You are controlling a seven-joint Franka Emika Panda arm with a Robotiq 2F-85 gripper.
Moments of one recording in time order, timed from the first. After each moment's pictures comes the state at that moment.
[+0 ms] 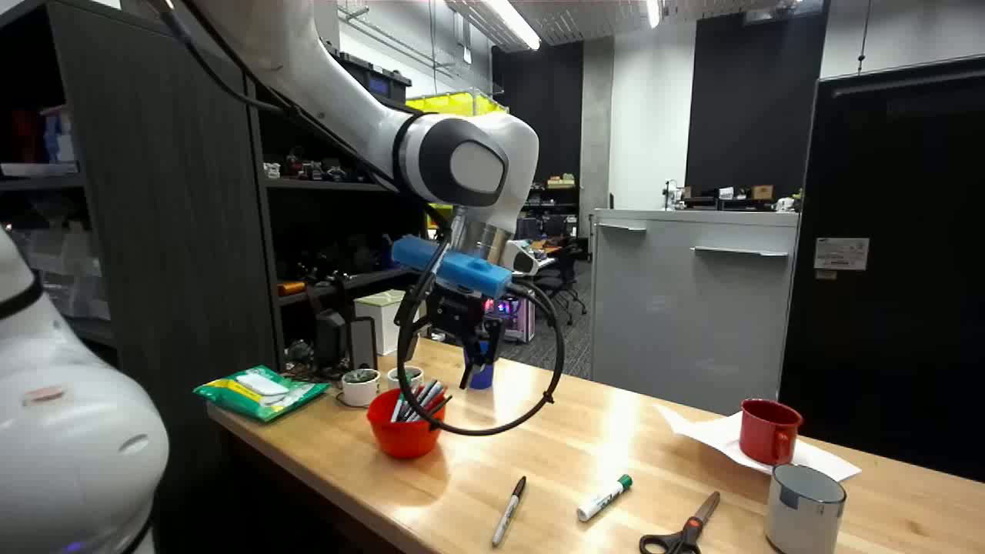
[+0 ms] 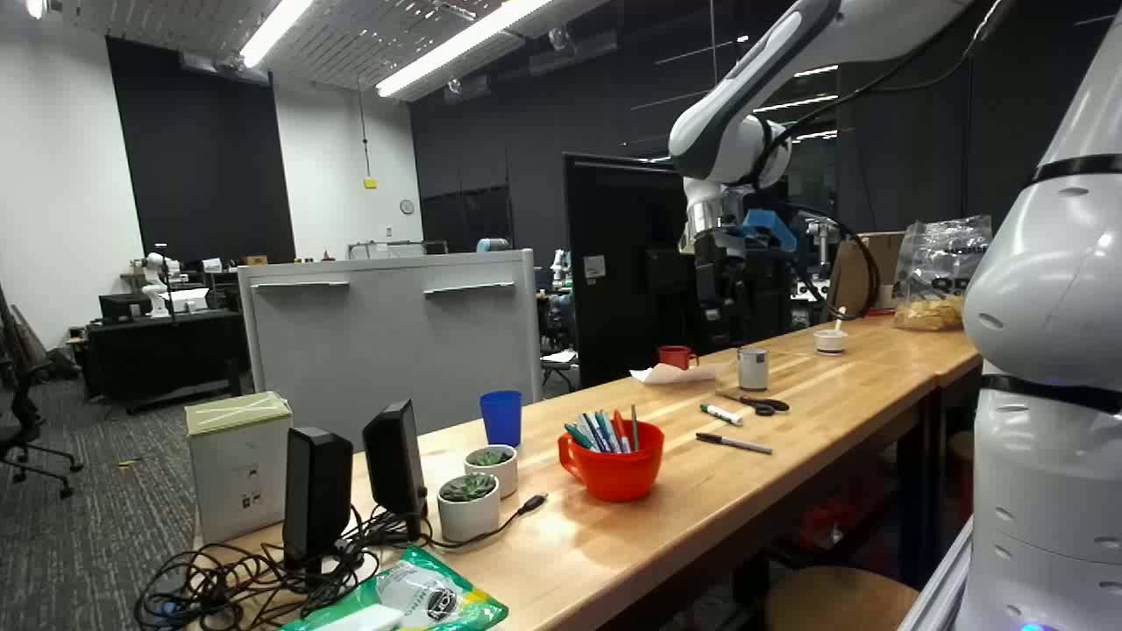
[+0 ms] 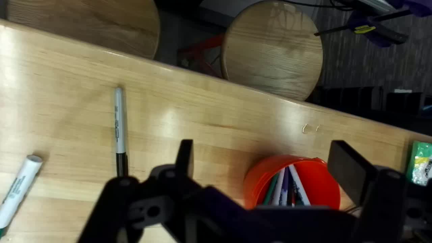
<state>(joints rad) 0.00 -0.36 -0.28 -2.43 0.06 1.82 -0.51</state>
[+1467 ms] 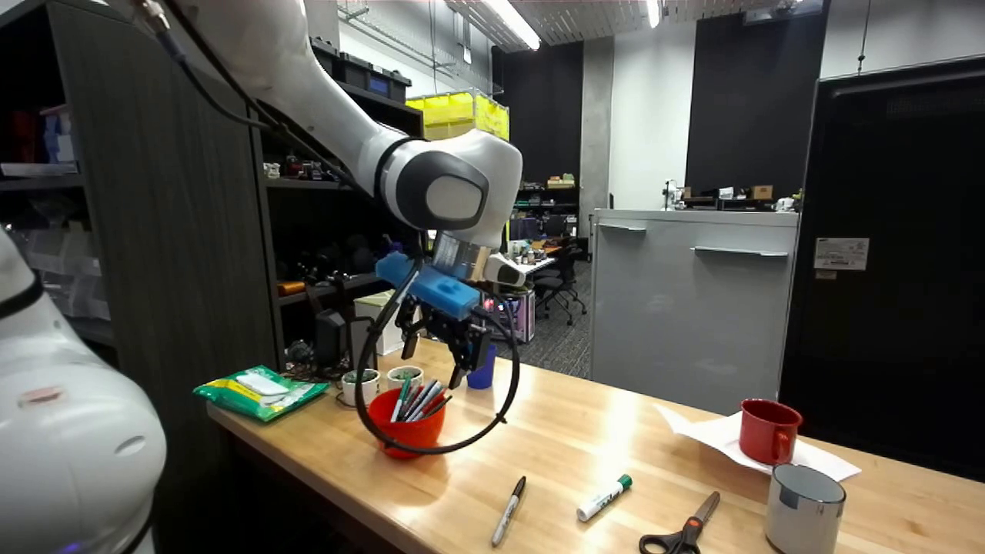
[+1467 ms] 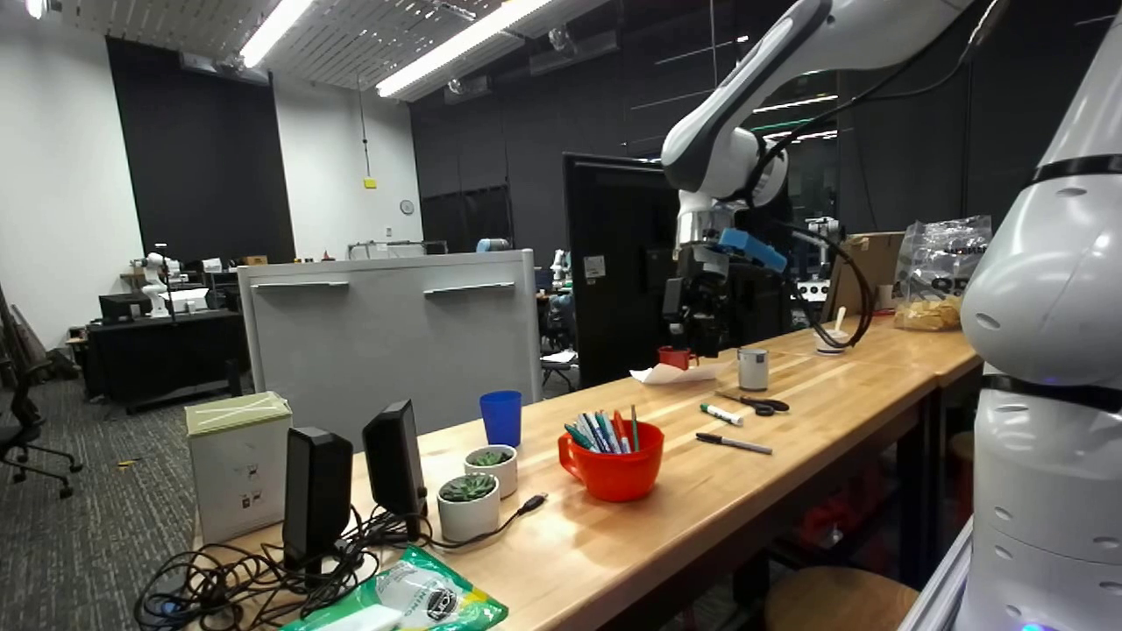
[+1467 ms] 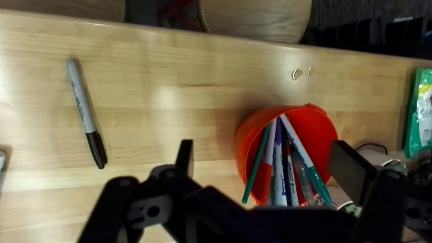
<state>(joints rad) -0.01 -0.36 -0.22 -2.51 0.22 2.02 -0.38</state>
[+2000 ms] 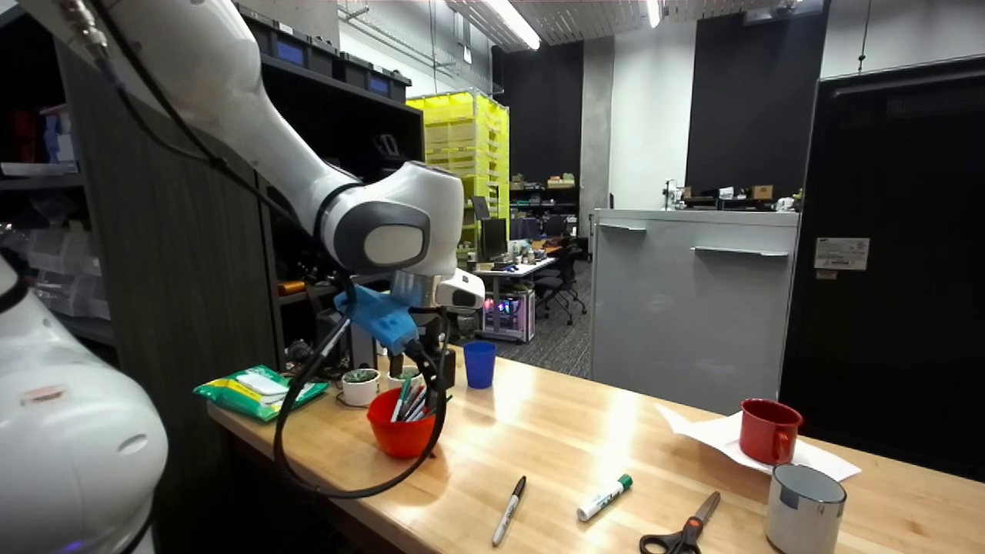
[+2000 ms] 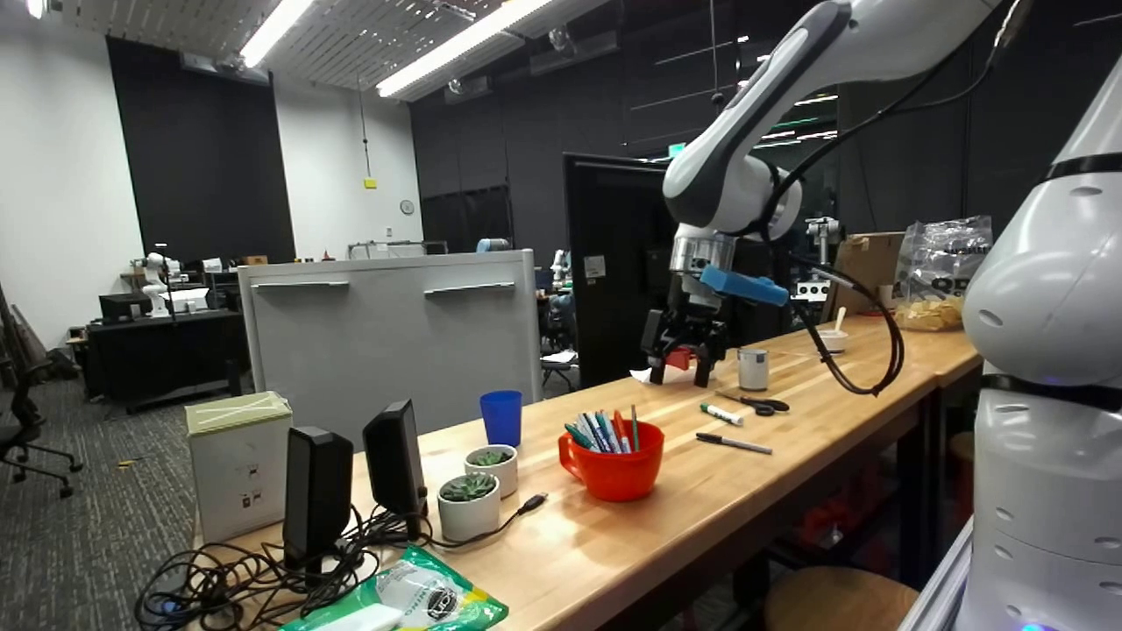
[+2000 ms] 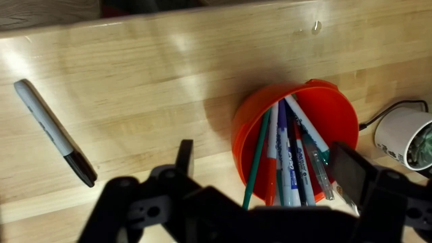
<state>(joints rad) 0.00 -0.44 -0.09 -2.74 0.28 2.37 -0.13</state>
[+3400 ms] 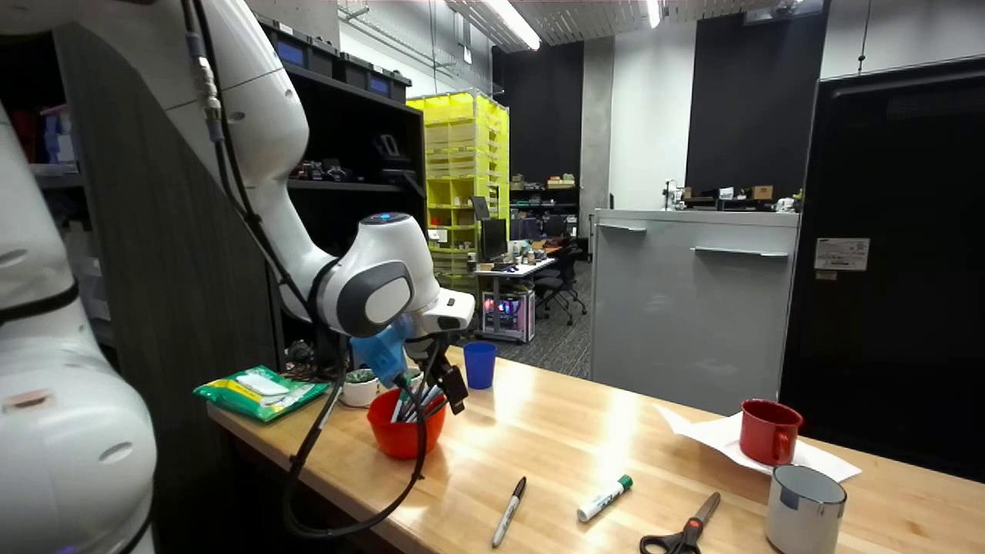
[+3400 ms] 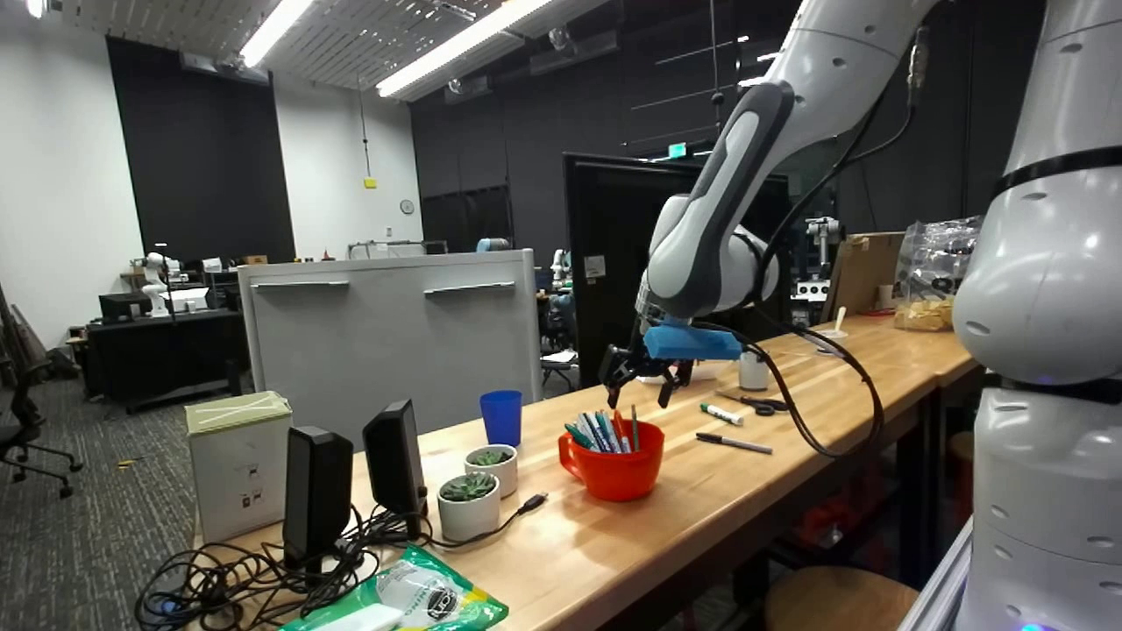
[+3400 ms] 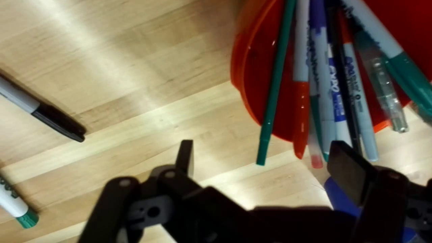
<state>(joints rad) -0.07 -0.17 0.10 -2.78 0.08 3.00 0.35</state>
